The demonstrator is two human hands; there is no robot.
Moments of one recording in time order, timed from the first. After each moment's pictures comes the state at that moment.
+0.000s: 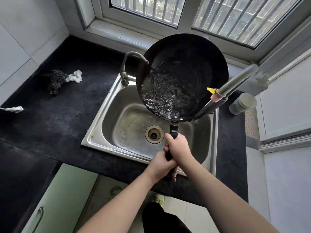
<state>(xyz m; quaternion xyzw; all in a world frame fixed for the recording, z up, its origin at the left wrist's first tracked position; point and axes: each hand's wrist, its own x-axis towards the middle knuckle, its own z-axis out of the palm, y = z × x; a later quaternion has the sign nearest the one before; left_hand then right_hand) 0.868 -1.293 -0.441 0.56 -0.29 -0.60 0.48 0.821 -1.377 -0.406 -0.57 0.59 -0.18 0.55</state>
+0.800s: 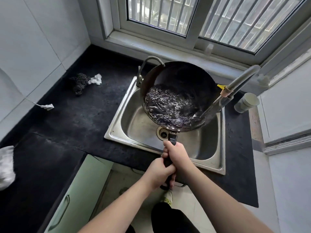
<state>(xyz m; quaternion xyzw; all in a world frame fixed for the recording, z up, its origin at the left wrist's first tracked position) 0.902 -1.198 -0.395 0.56 -0.25 -0.65 0.45 0.853 -1.288 -0.385 -0.41 0.57 -0.18 0.69</state>
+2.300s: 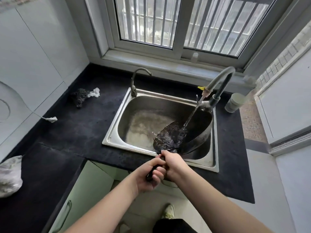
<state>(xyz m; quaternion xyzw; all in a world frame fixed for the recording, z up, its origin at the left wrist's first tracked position) 0.908 -1.193 -0.347 0.38 0.13 -0.83 0.39 0.830 -1.265 -0.367 -0.21 0.64 -0.15 0.73</state>
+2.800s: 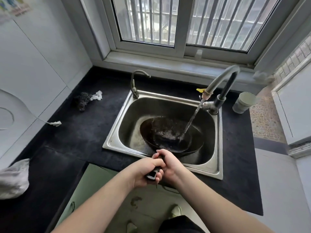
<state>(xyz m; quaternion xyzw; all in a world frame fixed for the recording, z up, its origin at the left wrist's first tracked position) 0.899 -1.230 -0.318 0.61 -0.03 -0.72 0.33 0.823 -1.294 -0.359 -0.06 0.51 -0.04 0.86</state>
